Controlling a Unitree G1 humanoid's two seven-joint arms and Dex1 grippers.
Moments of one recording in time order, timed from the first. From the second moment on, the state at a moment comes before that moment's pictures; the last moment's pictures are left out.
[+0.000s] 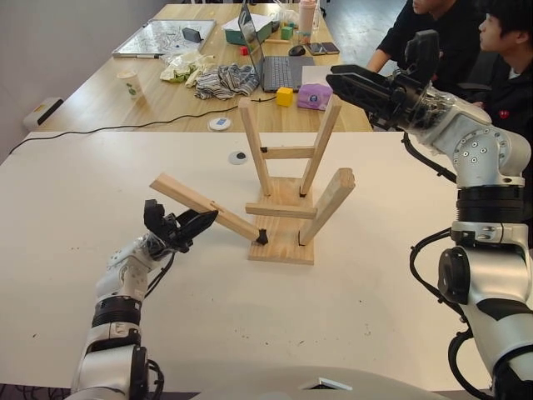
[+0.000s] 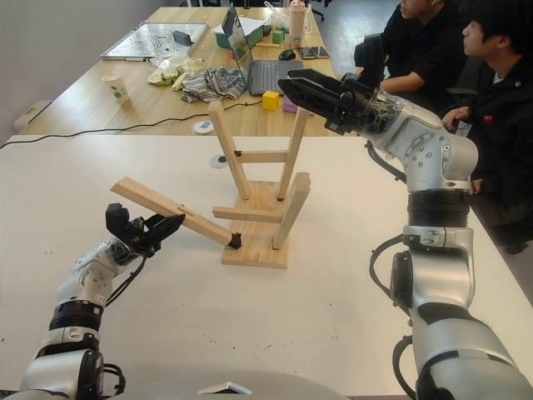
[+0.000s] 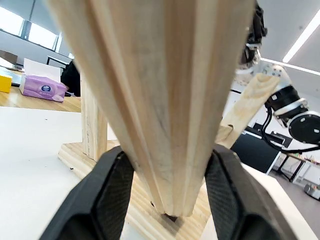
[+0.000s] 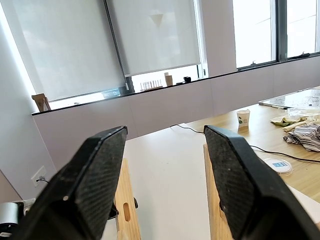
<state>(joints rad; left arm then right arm) -0.26 0.47 0.17 0.57 -0.66 0.11 -1.43 -0.91 -0.48 -0.15 0.33 0.73 0.71 1.02</state>
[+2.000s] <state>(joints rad) -0.83 0.68 -0.41 0.71 -0.45 -0.01 -1.60 -0.71 -0.48 -0.16 0.14 0.74 0.71 0.92</state>
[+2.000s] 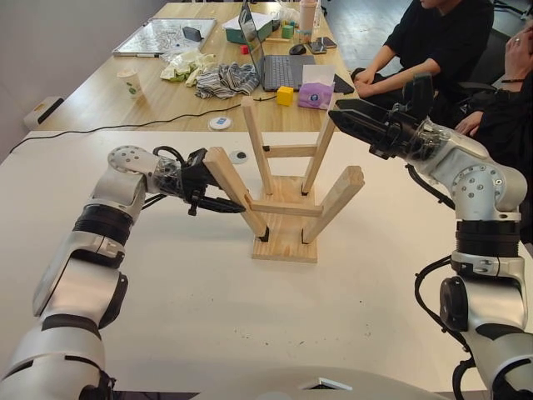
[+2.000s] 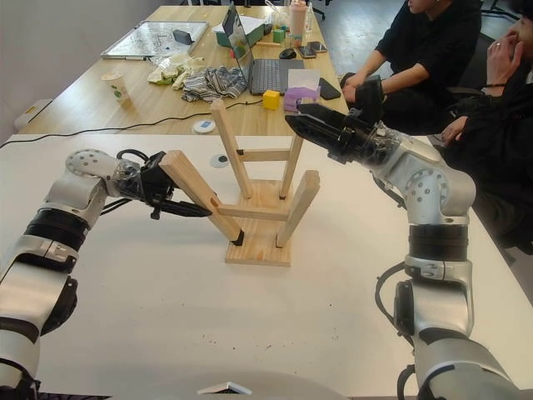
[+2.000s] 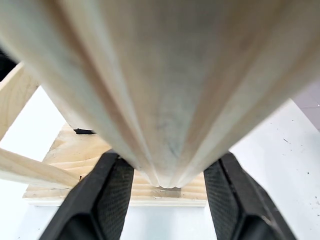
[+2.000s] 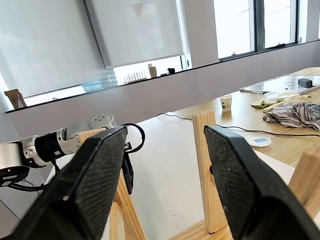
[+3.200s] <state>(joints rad) -0.72 0.66 -0.41 0.61 -0.46 0.00 -1.48 -1.46 -0.36 0.97 0.36 0.02 0.72 1.46</state>
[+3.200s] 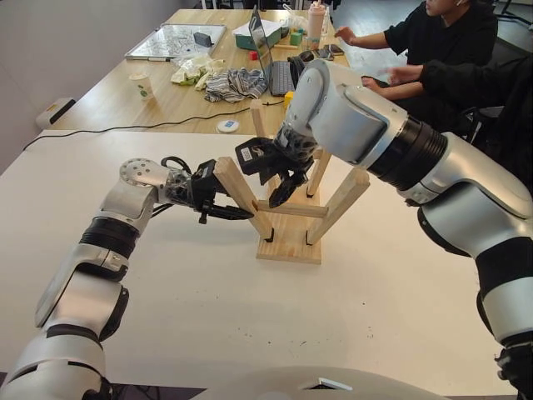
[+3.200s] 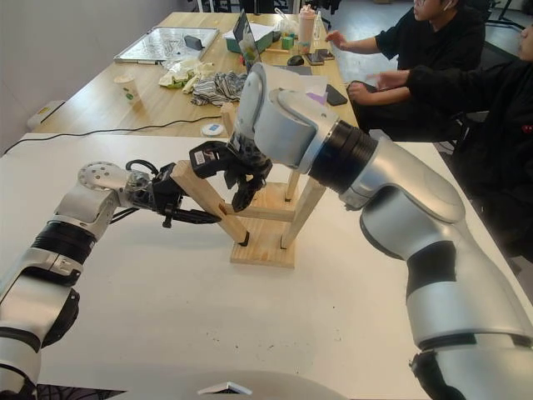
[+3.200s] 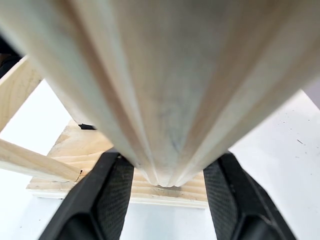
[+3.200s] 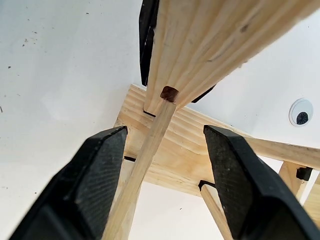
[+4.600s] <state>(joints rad) -0.75 0.65 -0.40 0.67 -0.46 0.04 -1.51 -1.42 -0.28 0.95 0.56 -0.25 0.54 1.61</state>
